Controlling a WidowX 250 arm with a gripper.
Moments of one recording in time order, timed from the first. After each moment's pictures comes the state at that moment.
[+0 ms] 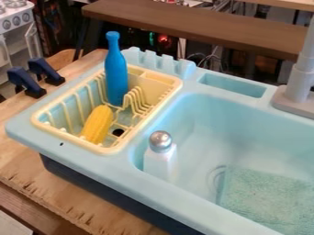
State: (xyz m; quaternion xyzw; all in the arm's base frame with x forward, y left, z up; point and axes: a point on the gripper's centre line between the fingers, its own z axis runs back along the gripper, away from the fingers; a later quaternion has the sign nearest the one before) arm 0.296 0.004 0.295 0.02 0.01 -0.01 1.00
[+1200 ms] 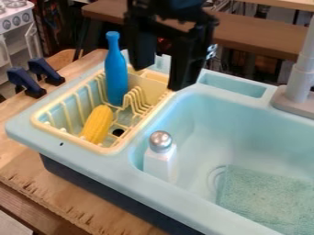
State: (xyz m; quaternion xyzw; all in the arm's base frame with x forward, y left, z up) arm 0.247 -0.065 0.218 0.01 -0.02 -0.14 0.99
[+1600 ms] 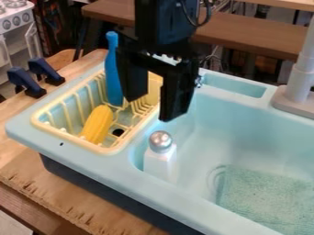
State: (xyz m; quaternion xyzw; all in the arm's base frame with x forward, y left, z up) arm 0.234 -0.070 0.192 -0.02 -0.01 -0.15 0.99
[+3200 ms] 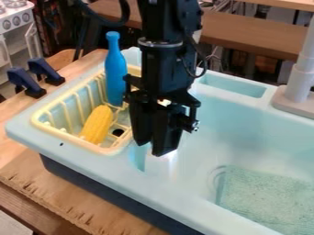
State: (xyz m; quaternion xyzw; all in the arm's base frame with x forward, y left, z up) arm 0.239 -0.070 0.142 -0.05 0.06 -0.16 0.98
